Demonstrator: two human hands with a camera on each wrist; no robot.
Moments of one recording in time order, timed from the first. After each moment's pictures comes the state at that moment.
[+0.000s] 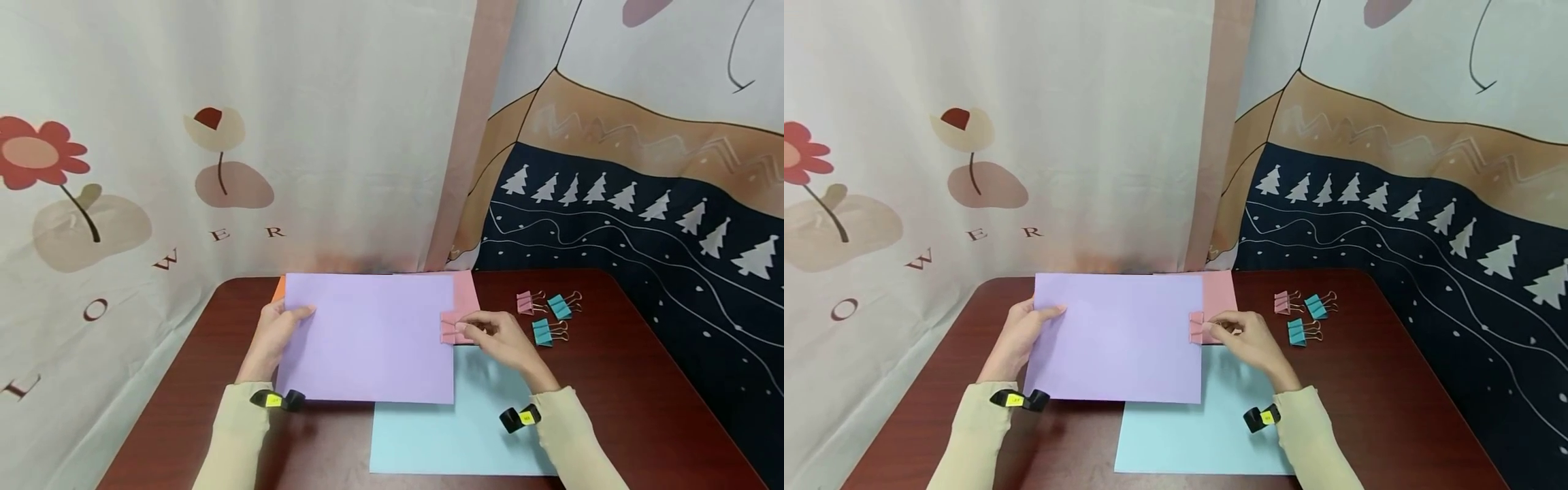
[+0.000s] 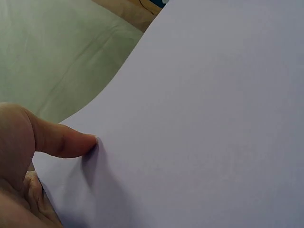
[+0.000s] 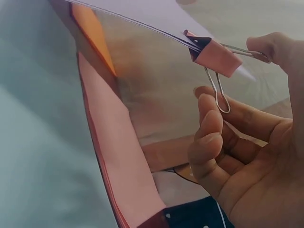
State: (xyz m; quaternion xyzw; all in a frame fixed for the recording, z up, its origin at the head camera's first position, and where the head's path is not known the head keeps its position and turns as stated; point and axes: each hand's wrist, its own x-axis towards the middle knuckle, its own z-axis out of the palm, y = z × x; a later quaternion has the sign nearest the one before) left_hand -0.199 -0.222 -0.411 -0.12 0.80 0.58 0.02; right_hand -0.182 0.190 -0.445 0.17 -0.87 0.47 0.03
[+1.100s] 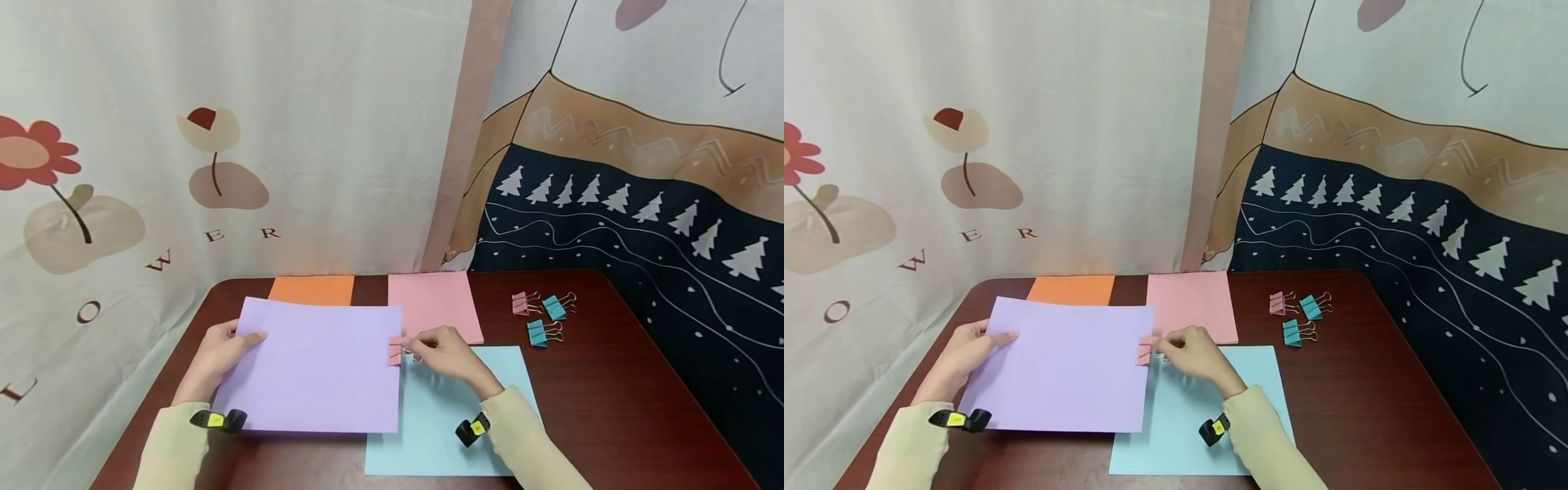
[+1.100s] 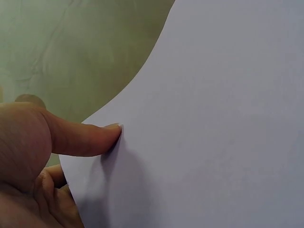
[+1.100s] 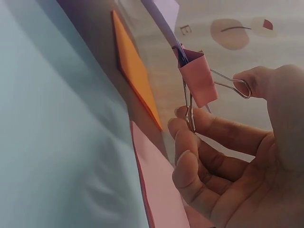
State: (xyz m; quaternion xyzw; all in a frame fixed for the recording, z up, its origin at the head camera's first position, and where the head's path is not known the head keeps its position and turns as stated) left_hand -0.173 -0.305 -0.422 -0.13 0.88 0.44 0.07; right_hand -0.179 0.110 -0.456 0.17 -0.88 0.44 -0.08
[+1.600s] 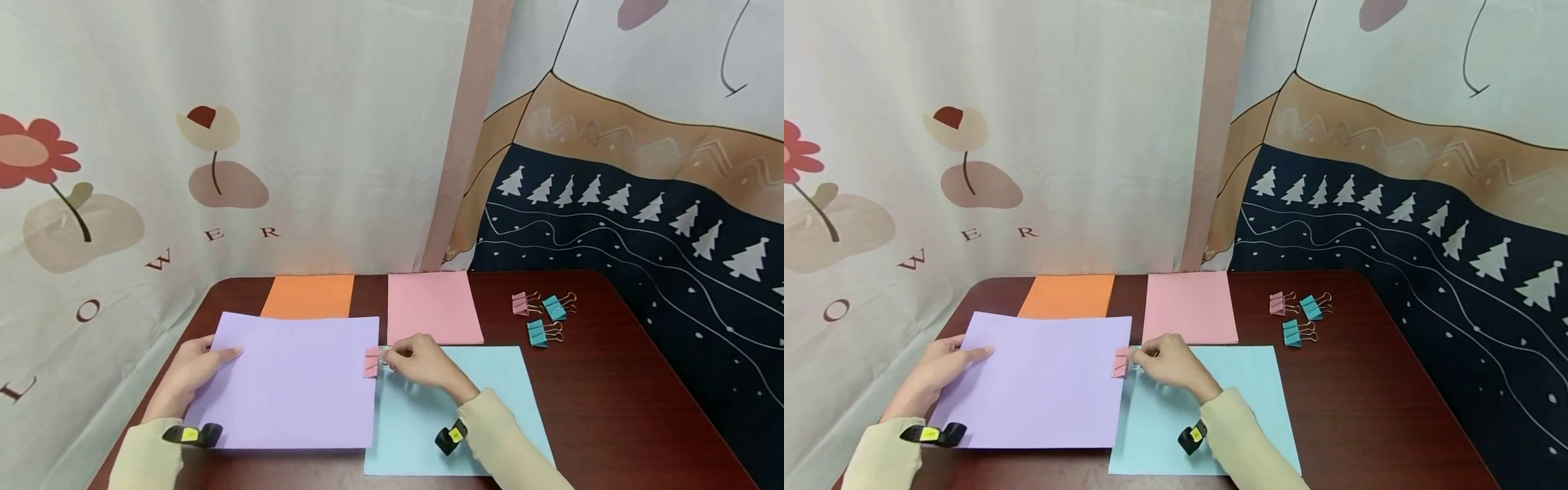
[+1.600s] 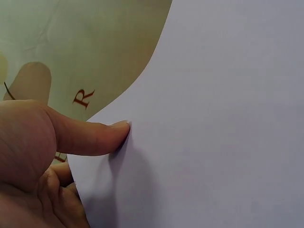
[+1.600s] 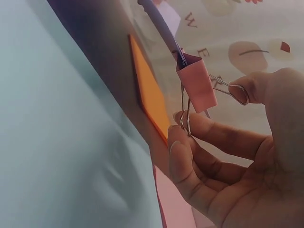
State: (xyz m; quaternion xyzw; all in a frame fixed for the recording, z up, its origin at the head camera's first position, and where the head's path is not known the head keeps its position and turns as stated) left_hand -0.160 -0.346 -0.431 -0.16 0.89 0.42 0.10; right_hand -0.171 0.073 -0.460 0.19 -0.87 0.45 -0.12
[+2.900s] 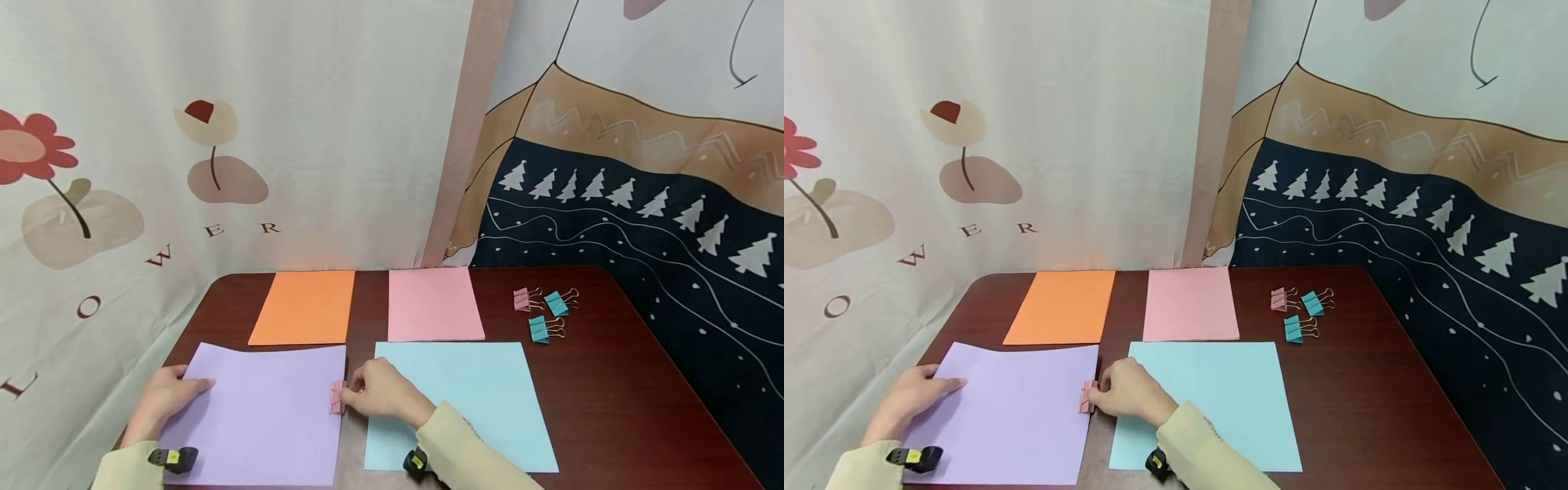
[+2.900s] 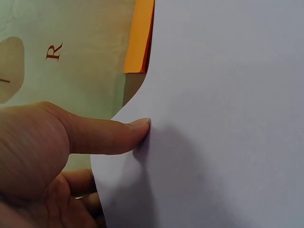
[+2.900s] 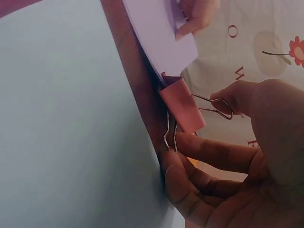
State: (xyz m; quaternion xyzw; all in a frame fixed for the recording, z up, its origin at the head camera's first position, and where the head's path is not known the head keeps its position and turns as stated) left_hand -0.129 -0.395 -0.460 -0.17 0.94 0.27 0.12; right_hand -0.140 0.004 -0.482 0.27 -0.88 0.37 -0.11
